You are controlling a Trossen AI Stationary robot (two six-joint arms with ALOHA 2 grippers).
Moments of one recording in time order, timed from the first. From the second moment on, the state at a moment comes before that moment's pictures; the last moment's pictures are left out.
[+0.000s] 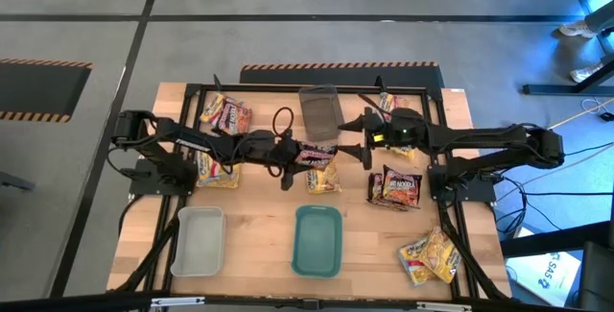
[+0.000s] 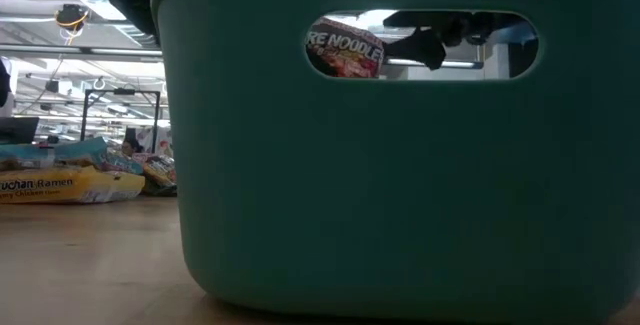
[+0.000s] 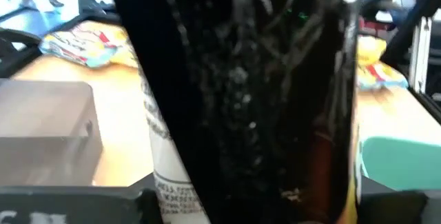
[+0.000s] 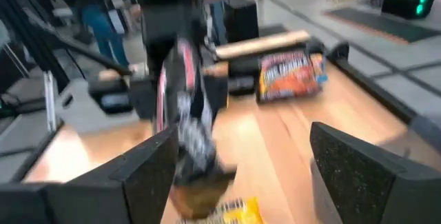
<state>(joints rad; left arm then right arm) 0.07 1.54 0.70 0.54 0.04 -0.12 -0.23 1.15 0.61 0.35 -0.18 0.13</state>
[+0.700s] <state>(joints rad) 0.06 1.54 0.70 0.49 0.03 -0.09 -0.23 1.52 1.13 -0.17 -0.41 0.04</state>
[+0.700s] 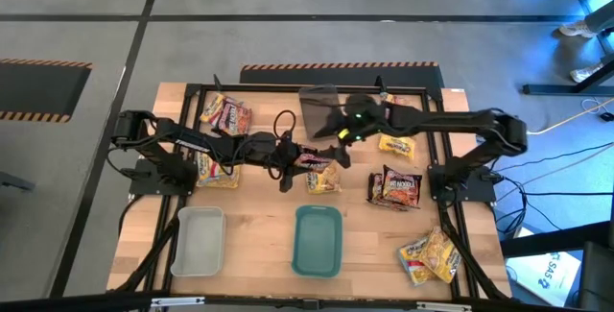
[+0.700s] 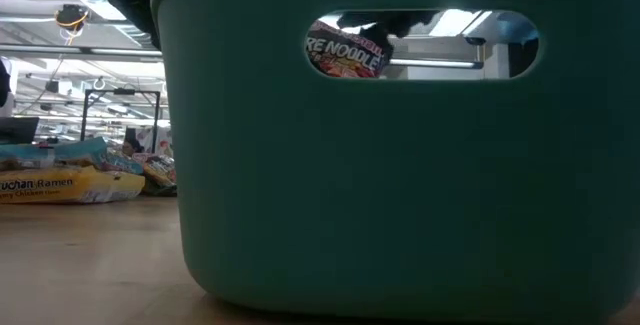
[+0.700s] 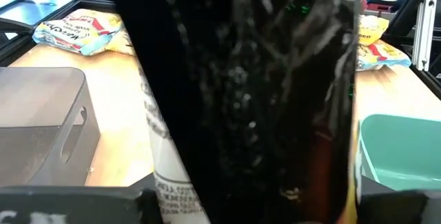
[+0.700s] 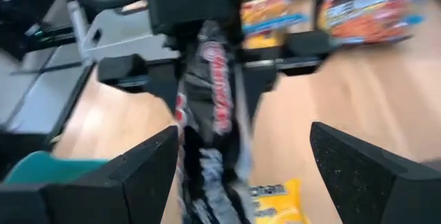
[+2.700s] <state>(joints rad) 0.01 1.34 0.67 0.00 -0.14 -0.08 -0.51 1.67 1.51 -0.51 -0.08 -0.45</state>
